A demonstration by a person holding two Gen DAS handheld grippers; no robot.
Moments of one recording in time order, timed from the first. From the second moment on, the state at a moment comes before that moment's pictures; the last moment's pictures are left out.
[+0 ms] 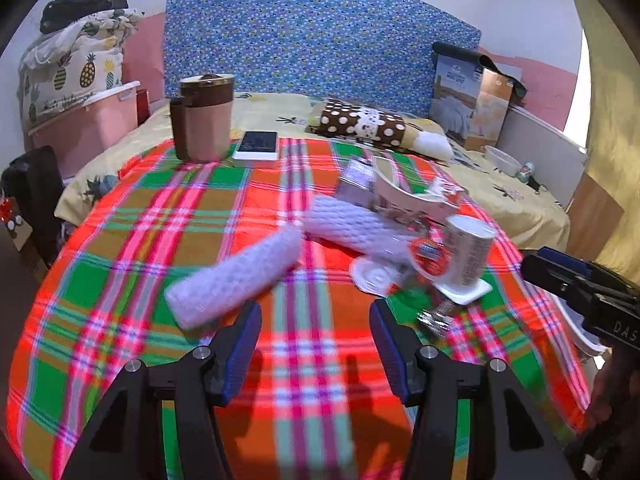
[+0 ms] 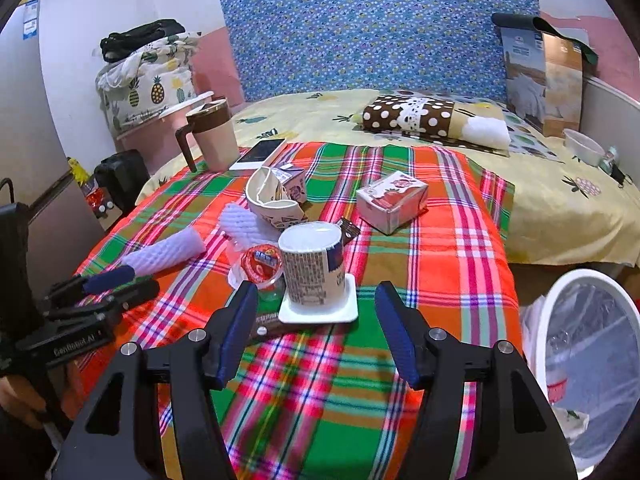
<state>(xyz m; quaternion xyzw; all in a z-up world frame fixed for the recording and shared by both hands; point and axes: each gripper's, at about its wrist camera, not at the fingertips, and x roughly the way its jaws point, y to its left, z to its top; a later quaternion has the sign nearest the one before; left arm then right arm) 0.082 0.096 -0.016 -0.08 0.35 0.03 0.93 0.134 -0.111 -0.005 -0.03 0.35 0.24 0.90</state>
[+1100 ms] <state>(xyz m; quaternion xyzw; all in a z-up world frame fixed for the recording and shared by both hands) 0.147 0.146 -0.054 -0.06 0.42 0.03 0.91 0.162 -0.105 -0.018 0.00 0.38 0.25 0.89</state>
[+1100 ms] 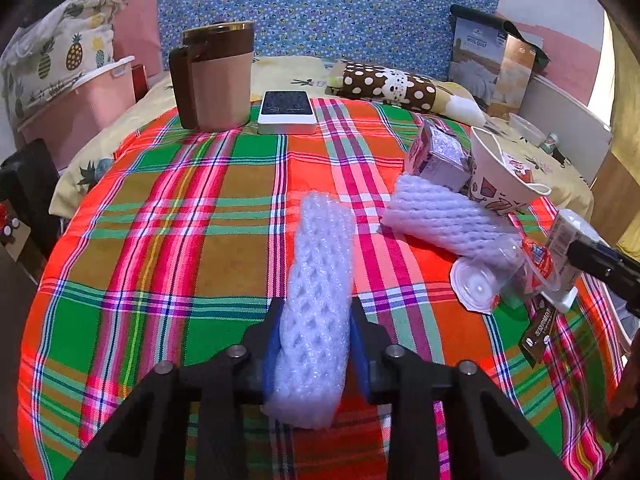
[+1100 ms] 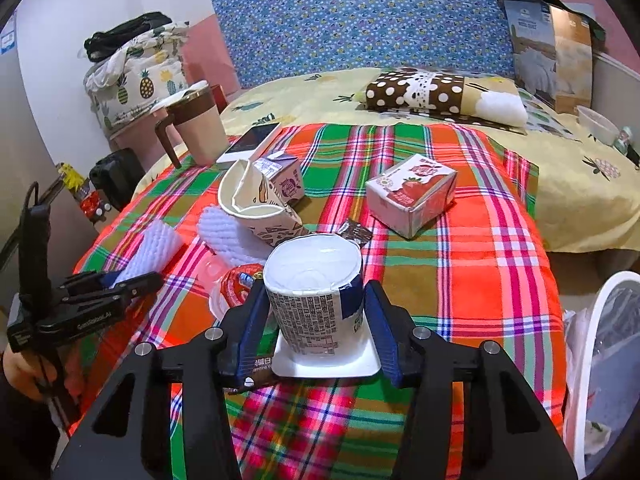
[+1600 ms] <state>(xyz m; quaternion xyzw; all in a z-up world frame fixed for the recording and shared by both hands) 0.102 0.102 -0.021 -0.08 0.37 0.00 0.92 0.142 -0.156 0.003 0.07 0.36 0.23 0.90</state>
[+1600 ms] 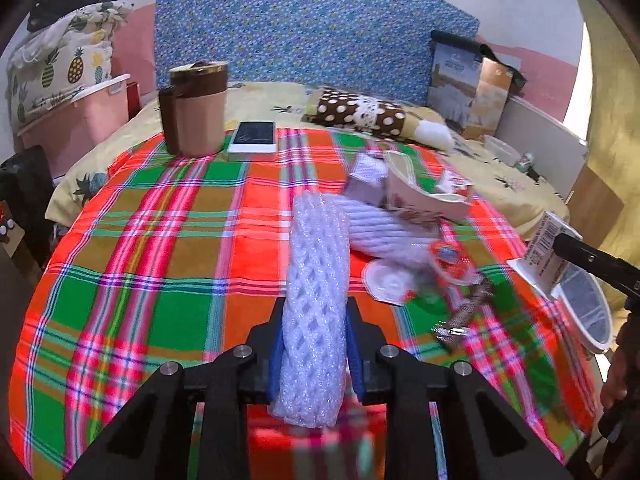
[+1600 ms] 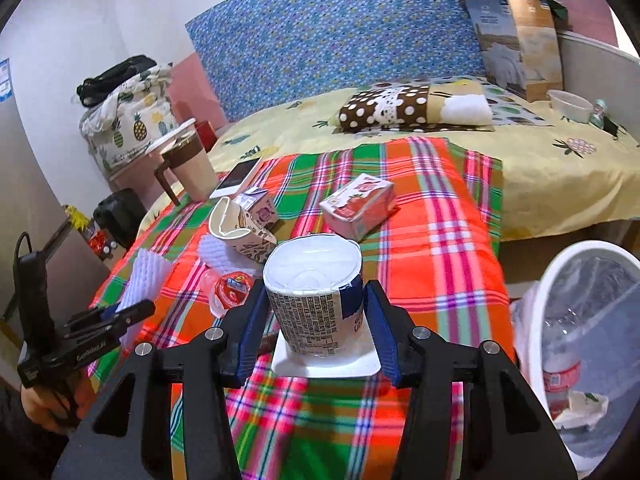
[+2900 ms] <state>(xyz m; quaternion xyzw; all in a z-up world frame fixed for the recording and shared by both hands) 0.092 -0.061 0.002 -0.05 0.37 -0.16 0.91 0.103 -0.264 0.001 0.10 0.33 0.12 0.93</state>
